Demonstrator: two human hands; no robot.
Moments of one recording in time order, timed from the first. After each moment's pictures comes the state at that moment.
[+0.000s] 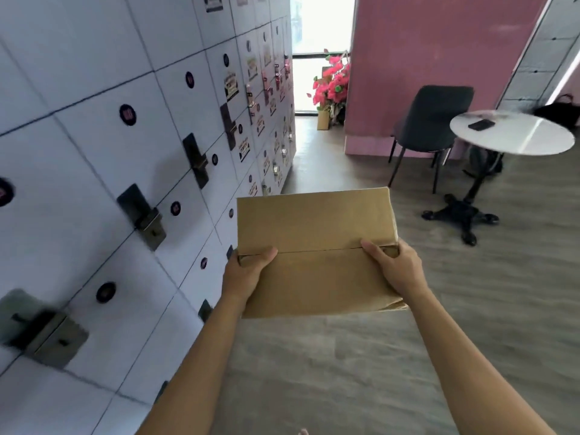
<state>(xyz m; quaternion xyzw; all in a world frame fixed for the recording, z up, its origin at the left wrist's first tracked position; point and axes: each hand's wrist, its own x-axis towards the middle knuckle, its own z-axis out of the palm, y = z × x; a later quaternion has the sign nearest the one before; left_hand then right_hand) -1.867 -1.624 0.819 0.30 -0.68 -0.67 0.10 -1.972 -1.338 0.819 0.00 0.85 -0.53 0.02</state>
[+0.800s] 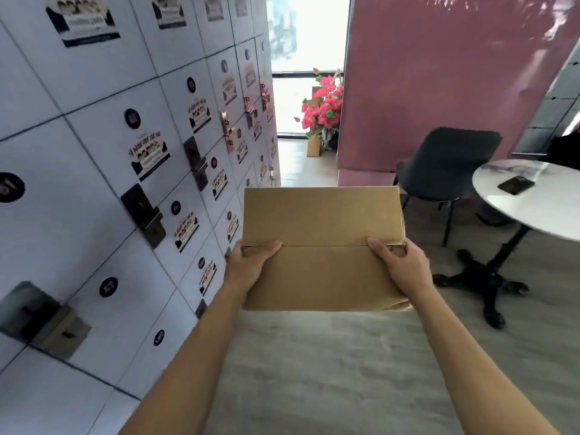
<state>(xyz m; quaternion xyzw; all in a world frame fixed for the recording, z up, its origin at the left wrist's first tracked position) -2.458 -1.684 0.846 0.25 -0.69 -0.67 0.10 -2.542 -1.394 0.846 0.01 0.83 -0.55 0.00</state>
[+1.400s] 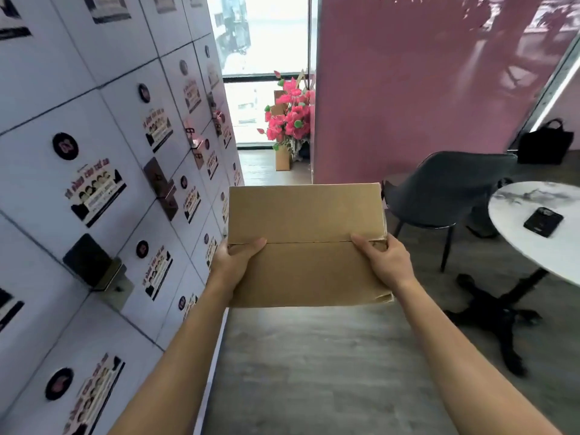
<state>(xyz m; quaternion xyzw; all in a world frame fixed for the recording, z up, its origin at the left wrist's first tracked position) -2.895 -1.814 0.832 0.23 -0.71 -0.66 0.06 -2.944 -1.513 0.831 0.07 0.82 -0.56 0.00</state>
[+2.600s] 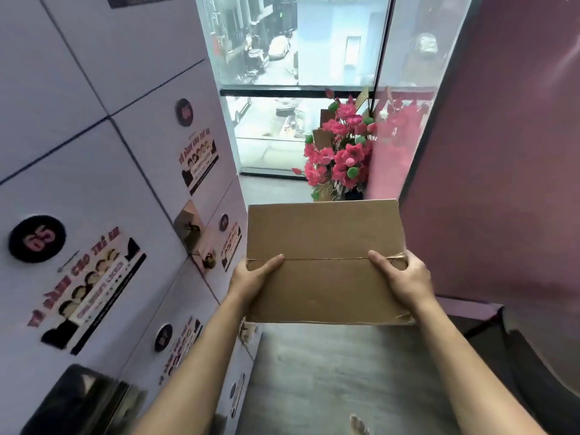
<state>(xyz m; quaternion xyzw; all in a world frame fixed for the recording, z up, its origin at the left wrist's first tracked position) -3.713 -2.061 0.783 0.29 -0.69 -0.66 0.05 -3.797 -1.759 0.791 0.05 0.83 -0.55 0.04</state>
